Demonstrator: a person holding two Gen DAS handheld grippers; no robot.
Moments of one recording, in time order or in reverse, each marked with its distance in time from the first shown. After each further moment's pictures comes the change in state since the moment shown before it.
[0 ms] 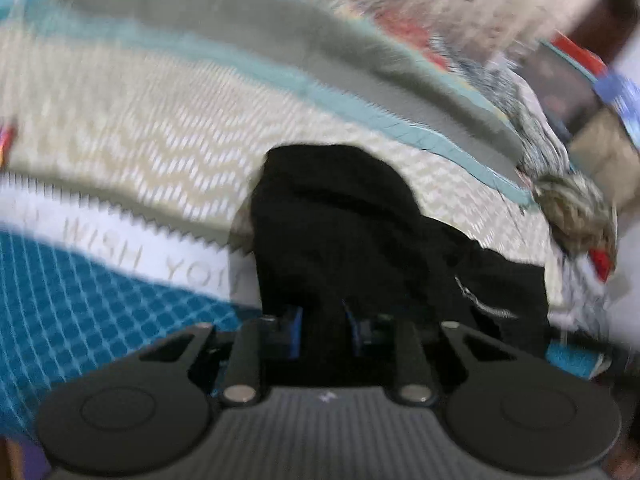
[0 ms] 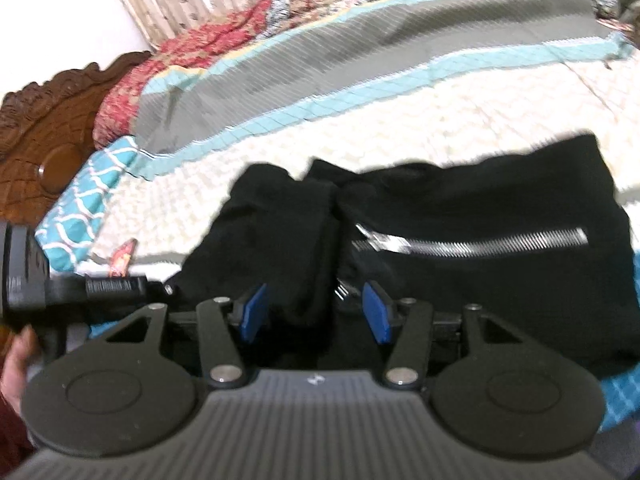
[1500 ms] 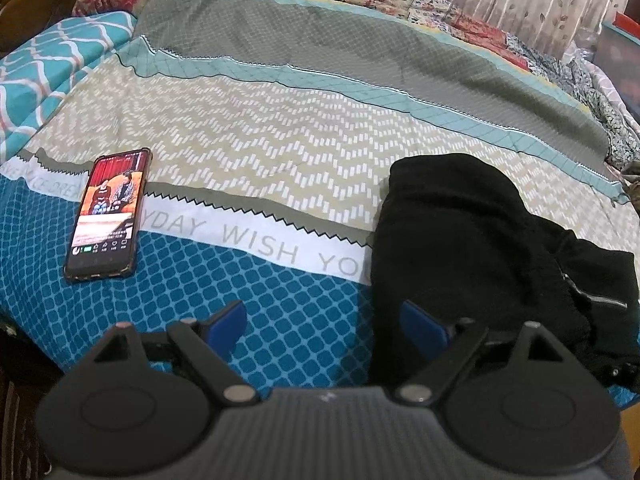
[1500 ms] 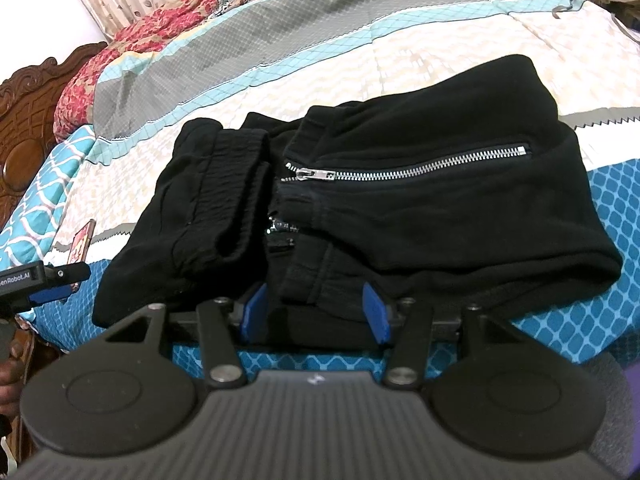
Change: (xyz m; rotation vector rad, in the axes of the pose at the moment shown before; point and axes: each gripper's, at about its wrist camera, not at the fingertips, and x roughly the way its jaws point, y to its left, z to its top) left arm -0.045 0.034 -0.006 -0.024 -0.009 0.325; right arm -0.011 -0.039 -0.051 0.080 0.063 -0.132
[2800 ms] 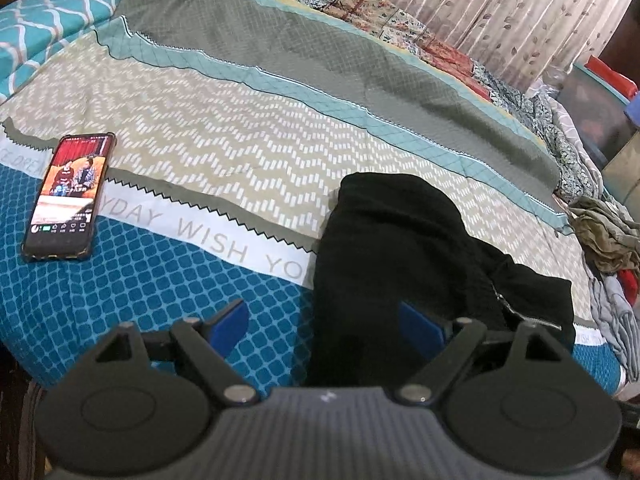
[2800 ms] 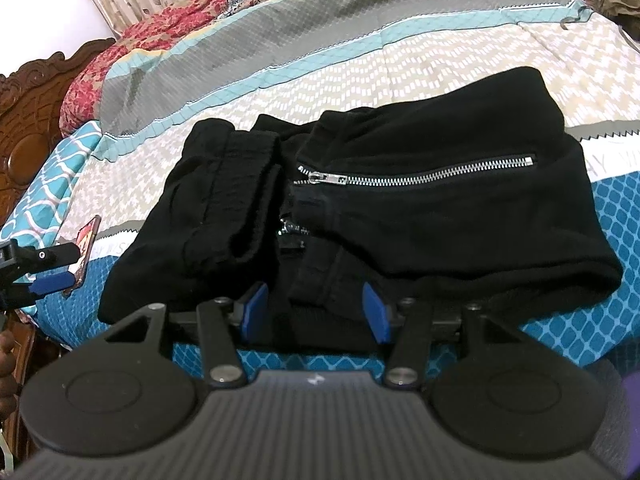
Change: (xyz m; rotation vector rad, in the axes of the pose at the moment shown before) left arm -0.015 0.001 -0.002 -0.104 -0.021 -0.194; right arm -0.001 -0.002 0.004 -0.043 0.006 0.014
